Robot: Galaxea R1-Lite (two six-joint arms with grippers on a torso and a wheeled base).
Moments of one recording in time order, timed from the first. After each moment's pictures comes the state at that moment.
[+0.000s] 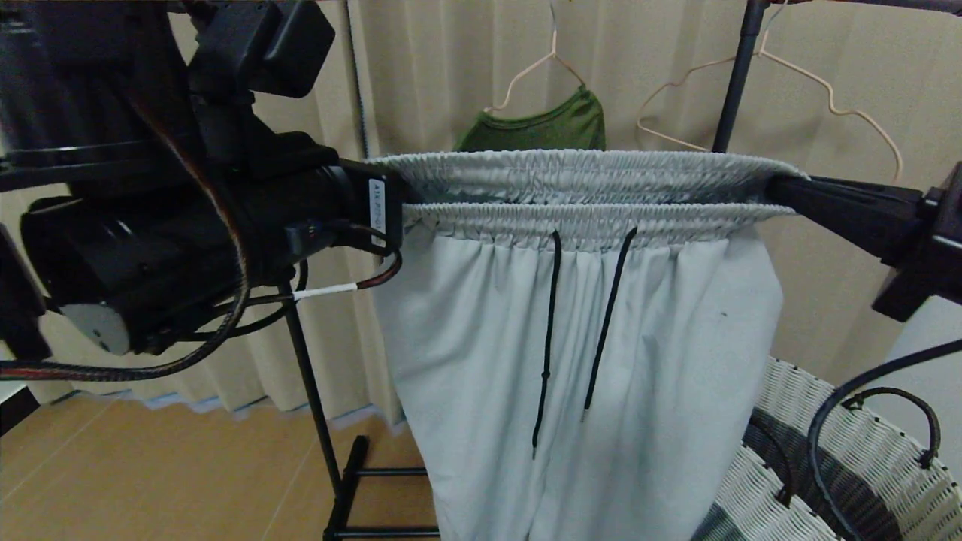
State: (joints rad) left arm -0.70 1.51 -1.12 -0.33 0.33 0.11; right arm 0.35 1.23 -0.77 -0.53 0.30 -0.09
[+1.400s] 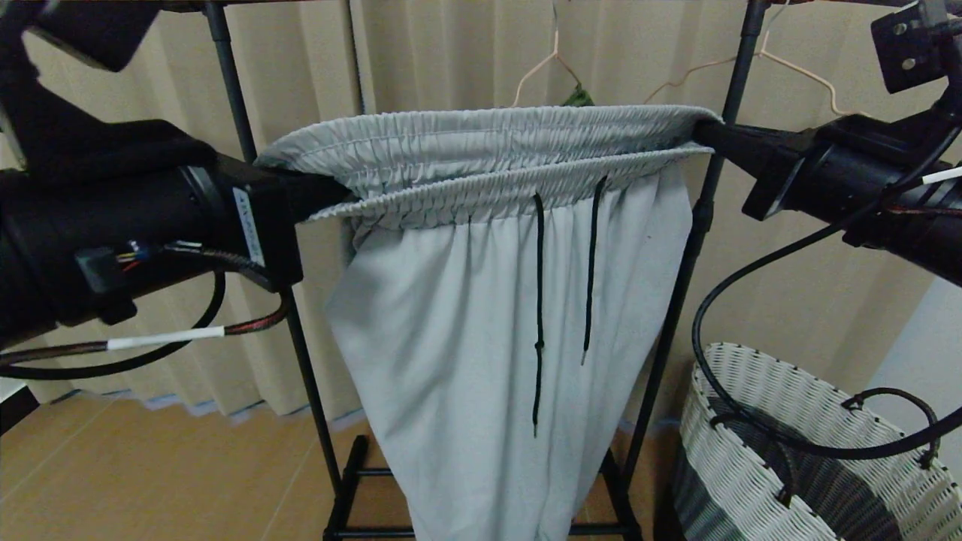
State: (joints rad) left arm -0.67 1.31 -1.03 -0.23 0.13 0.11; right arm 0.32 1.51 -0.98 -0.68 0.20 -0.02
